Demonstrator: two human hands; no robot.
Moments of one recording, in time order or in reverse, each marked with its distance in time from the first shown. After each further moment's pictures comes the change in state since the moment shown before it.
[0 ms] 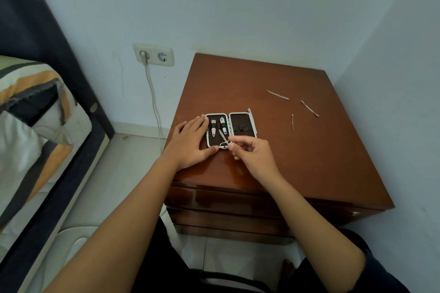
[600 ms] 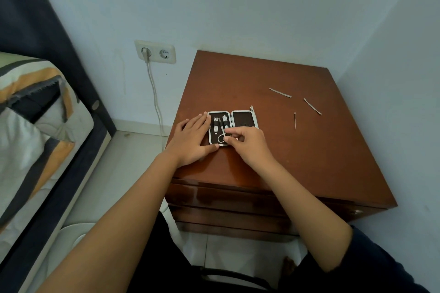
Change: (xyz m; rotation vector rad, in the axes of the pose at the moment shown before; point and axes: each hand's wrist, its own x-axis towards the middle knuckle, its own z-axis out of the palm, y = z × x) left_hand 0.001 0.000 -0.005 0.020 -0.083 0.009; right_hand 0.020 -0.018 0.009 -0.436 -0.046 -0.103
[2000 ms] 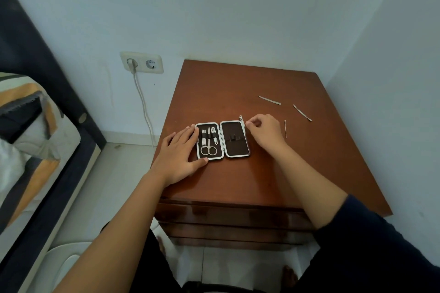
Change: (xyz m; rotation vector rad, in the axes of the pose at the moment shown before) left_hand 0.000 -0.001 0.003 -0.040 0.049 -0.015; right_hand 0.060 0.043 -0.050 -0.155 0.114 0.263
